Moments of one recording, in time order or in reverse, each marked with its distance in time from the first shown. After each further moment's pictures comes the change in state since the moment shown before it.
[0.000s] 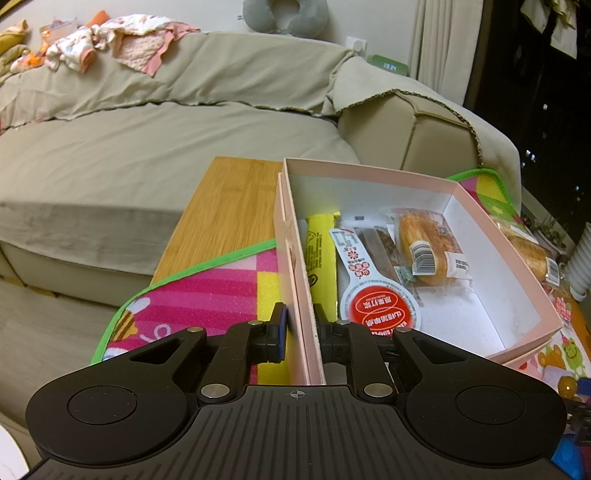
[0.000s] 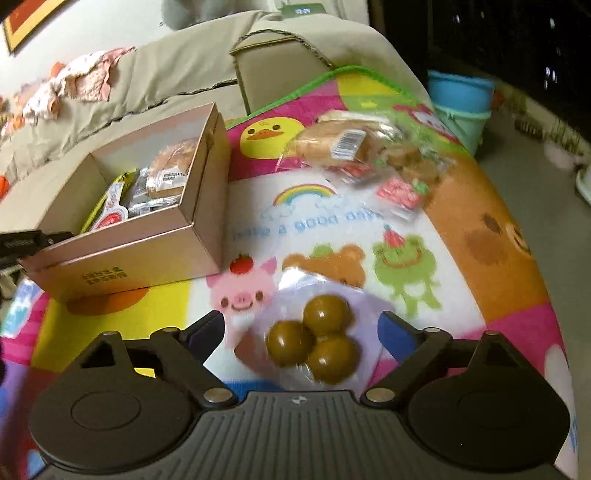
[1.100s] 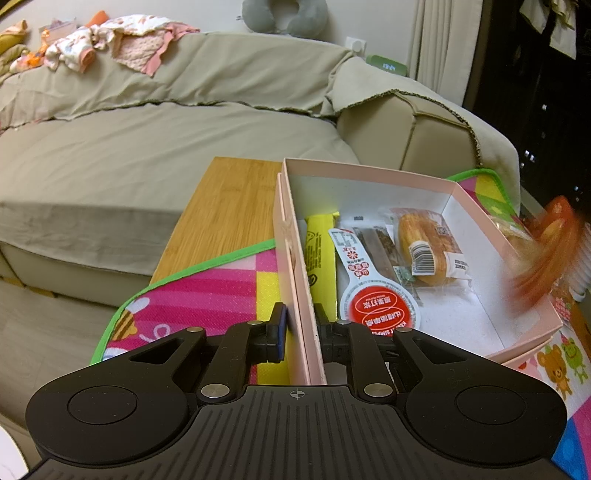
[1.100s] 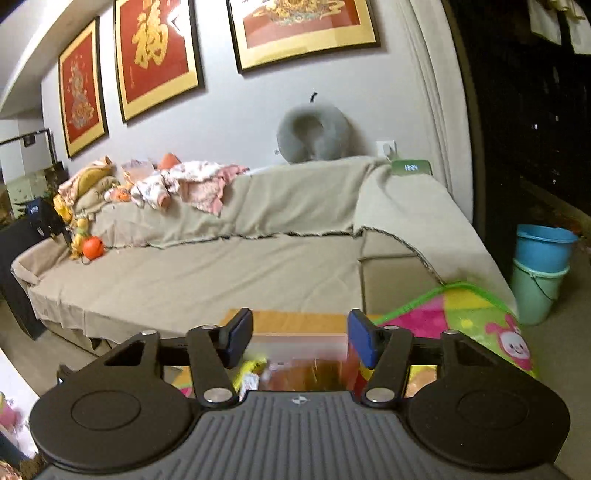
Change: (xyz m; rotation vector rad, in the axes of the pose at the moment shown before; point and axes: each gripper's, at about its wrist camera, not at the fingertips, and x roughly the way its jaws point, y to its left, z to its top) left arm 0.000 -0.001 -0.001 0.000 0.000 -0.001; right arm -0.120 0.055 0.132 -0.144 -0.391 0.296
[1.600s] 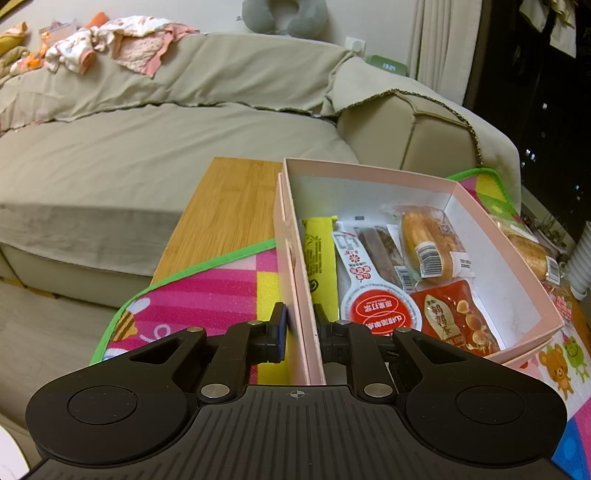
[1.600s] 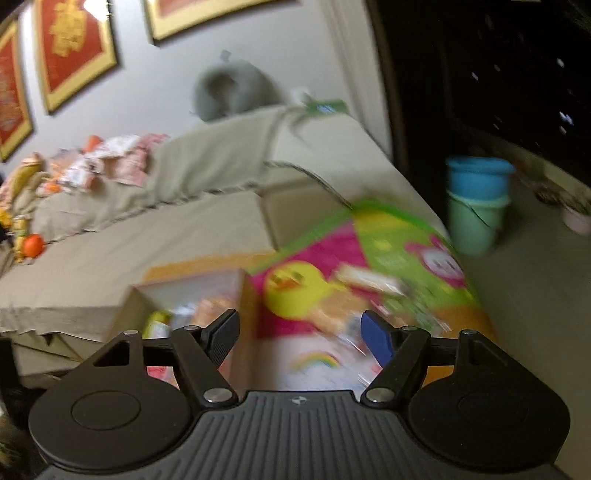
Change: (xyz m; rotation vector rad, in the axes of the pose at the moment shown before) left arm 0.000 -0.001 -0.001 0.002 -0.003 0.002; right arm 0.004 -0.090 -0.065 0.157 0.157 -0.213
